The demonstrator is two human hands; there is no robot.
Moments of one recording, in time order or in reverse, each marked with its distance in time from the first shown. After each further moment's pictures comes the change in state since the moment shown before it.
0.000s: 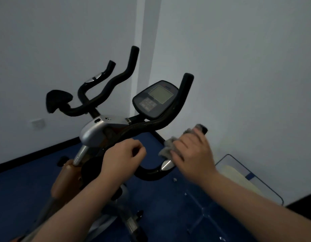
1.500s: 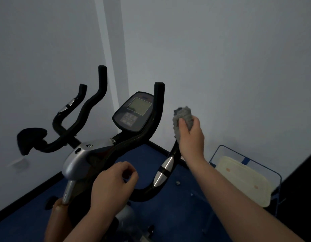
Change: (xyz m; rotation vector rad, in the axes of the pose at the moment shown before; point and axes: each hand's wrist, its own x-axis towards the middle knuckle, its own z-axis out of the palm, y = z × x) left_hand 0.003 -0.002 0.002 0.078 -0.061 0.051; right_hand 0.046 0.013 0.006 0.817 0.370 1.102
